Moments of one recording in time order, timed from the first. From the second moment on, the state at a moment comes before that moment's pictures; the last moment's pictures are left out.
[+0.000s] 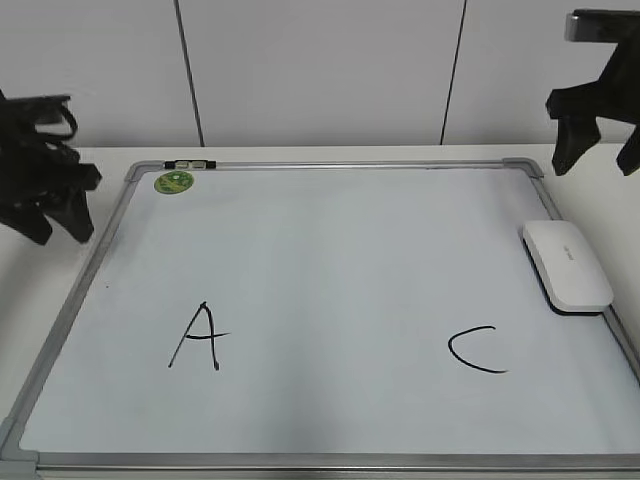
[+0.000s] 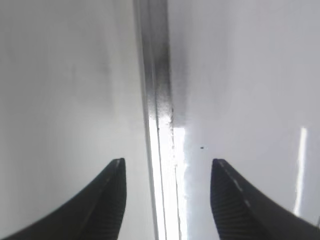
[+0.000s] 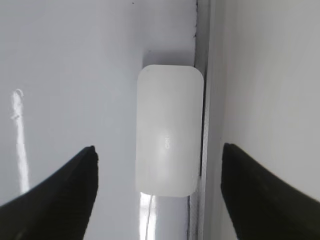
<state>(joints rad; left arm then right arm) -0.05 2.01 -1.47 -0.15 1.00 0.05 0.01 1.91 -1.66 0.03 1.18 -0.02</state>
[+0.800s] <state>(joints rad) -0.07 1.65 -1.58 -0.12 1.23 0.00 0.01 1.51 -1.66 0.13 1.25 -0.06</state>
